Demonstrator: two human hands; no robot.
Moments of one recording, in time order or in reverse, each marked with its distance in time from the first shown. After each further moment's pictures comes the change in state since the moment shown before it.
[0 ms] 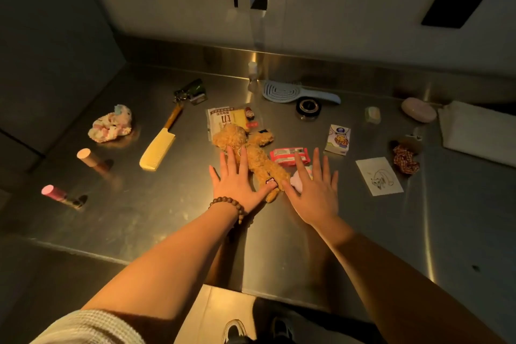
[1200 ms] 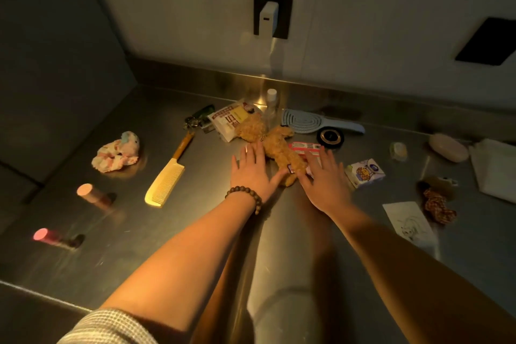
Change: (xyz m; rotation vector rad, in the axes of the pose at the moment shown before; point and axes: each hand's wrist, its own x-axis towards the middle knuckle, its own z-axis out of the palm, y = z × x) left_hand 0.103 0.007 -0.036 0.014 0.073 0.061; right_hand 0.117 -0.018 -0.021 0.057 -0.015 -0.094
